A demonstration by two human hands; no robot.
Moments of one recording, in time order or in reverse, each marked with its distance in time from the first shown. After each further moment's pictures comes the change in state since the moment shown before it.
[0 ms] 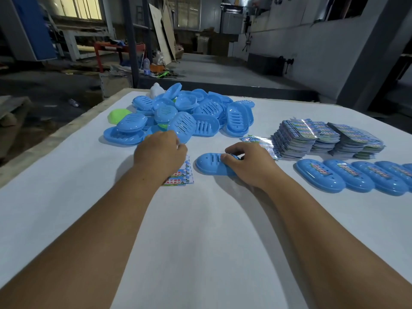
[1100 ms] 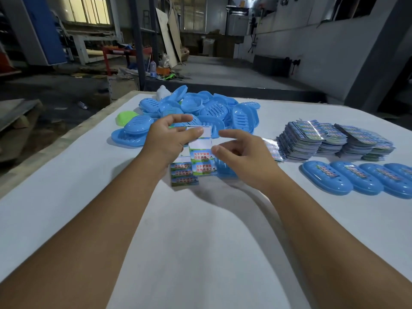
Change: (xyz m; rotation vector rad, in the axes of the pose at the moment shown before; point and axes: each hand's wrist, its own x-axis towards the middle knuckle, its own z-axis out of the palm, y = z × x) left_hand -0.001 0.011 -0.025 -1.192 -0.089 -0.170; right_hand -0.017 -0.032 -0.002 0.514 -0.033 -0.163
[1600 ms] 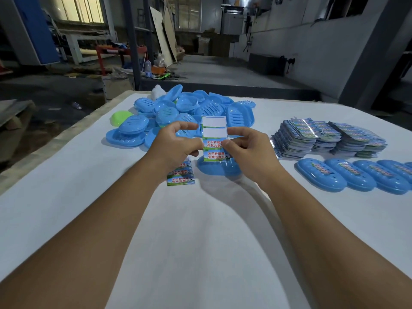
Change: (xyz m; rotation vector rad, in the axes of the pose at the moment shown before) left_hand -0.007 -0.006 0.012 0.184 -0.105 -0.024; right_hand 0.008 0.003 -0.007 0.113 0.155 0.103
